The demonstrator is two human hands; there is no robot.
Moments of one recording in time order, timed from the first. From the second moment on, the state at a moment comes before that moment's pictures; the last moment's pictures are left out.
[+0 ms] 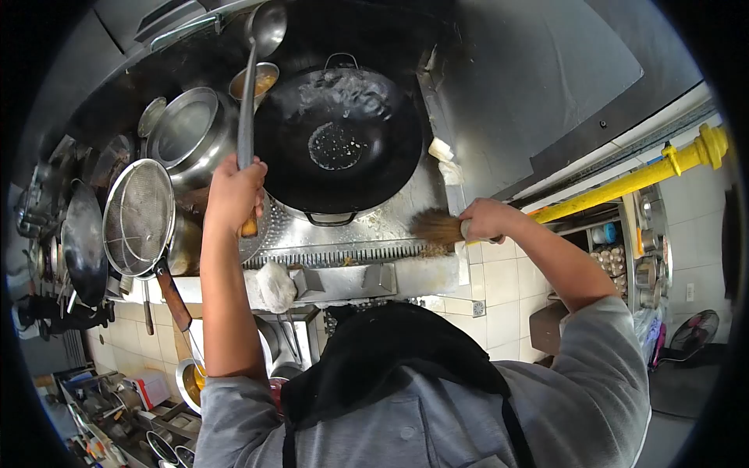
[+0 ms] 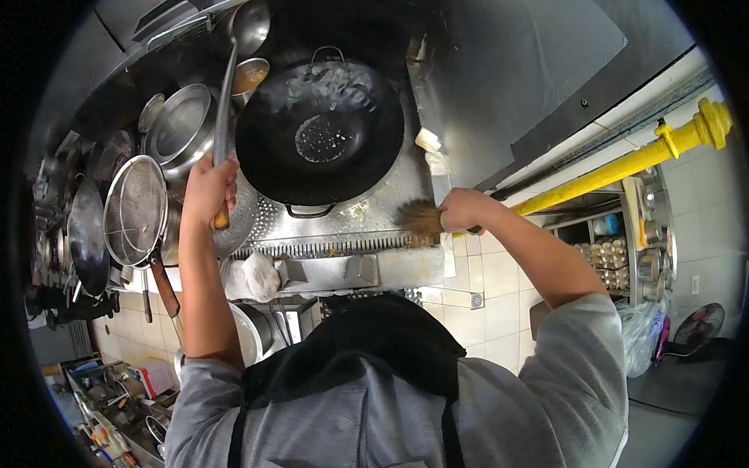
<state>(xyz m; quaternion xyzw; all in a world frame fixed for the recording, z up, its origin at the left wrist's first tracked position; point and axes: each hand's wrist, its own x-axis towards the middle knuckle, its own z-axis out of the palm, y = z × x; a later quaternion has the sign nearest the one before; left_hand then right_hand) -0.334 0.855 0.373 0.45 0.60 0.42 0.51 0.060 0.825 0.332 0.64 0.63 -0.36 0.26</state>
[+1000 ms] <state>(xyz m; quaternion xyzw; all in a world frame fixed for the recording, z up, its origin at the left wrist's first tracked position) -0.423 0.679 0.174 0.35 0.90 0.20 0.16 -0.145 0.785 0.290 0.40 0.89 -0.08 -0.20</state>
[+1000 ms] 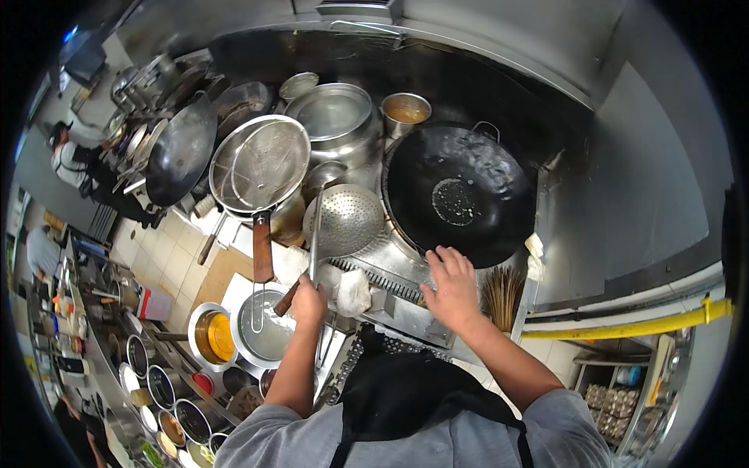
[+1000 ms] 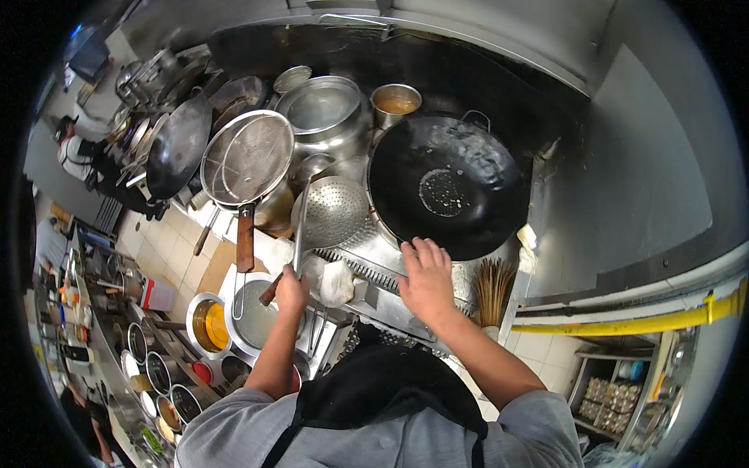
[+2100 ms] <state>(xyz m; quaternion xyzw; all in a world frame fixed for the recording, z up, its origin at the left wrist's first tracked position) -0.473 0.512 0.232 0.39 0.81 0.09 0.43 -0.205 0.784 0.291 0.41 0.90 -0.06 -0.14</state>
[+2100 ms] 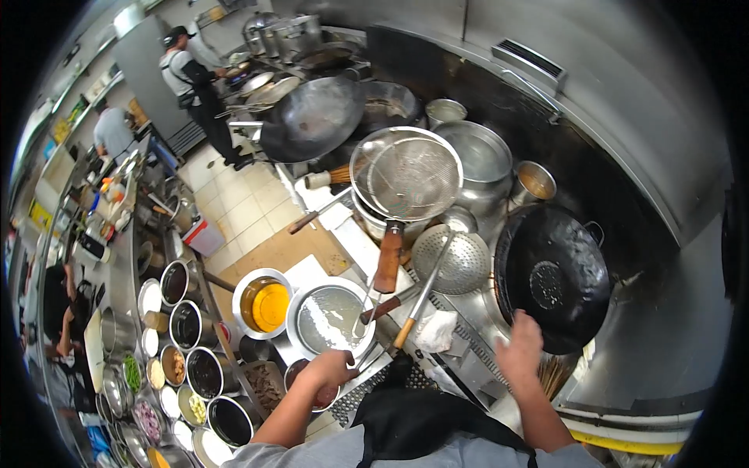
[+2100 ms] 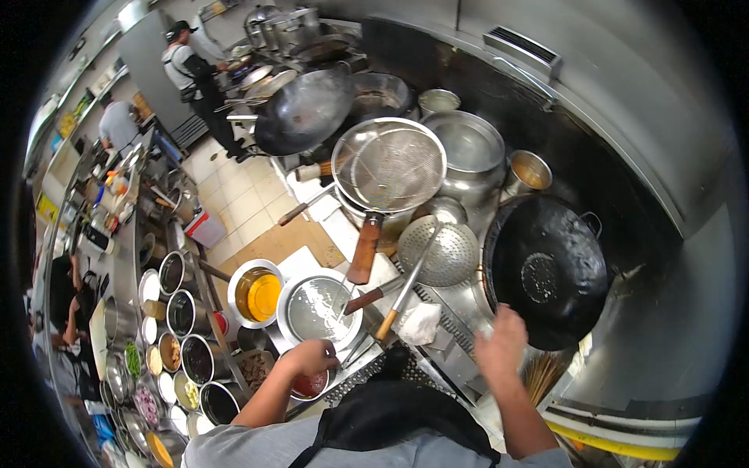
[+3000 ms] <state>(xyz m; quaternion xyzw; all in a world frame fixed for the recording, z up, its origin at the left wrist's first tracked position) -0.174 0.281 0.249 0.11 0.88 0.22 0.41 -0.137 0.690 0.270 0.22 0.97 -0.05 -0.09</state>
